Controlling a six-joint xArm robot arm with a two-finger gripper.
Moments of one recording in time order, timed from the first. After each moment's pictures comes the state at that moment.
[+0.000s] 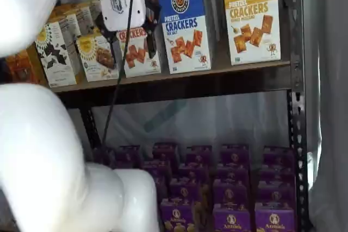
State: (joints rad) arm 0.01 -0.84 -1.15 0.04 2.00 0.03
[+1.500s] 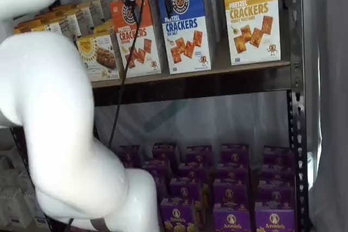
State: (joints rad) arm 0.00 -0.63 -1.30 -0.02 1.68 0.01
